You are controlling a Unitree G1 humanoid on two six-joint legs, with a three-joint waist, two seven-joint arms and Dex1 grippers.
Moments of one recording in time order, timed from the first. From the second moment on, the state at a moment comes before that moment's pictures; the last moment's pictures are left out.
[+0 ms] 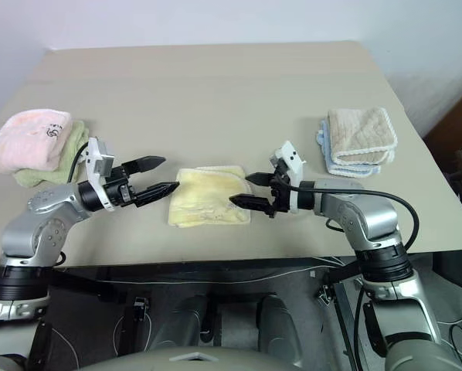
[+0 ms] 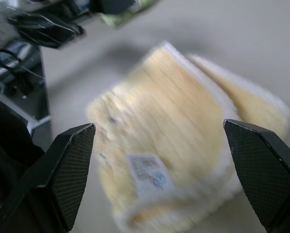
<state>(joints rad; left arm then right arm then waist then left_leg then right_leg) -0.30 0.62 0.12 -0.07 -0.54 0.44 -0.98 -0.51 -0.56 0.08 -0.06 0.58 0.89 0.88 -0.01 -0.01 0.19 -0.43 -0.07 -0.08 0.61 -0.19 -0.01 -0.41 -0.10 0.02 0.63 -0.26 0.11</state>
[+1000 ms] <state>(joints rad) -0.16 0.62 0.09 -0.28 -0.55 0.45 -0.92 -0.71 -0.33 -0.07 0.29 0.72 1.41 0.71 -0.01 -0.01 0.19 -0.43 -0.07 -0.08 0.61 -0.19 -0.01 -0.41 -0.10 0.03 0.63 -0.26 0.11</state>
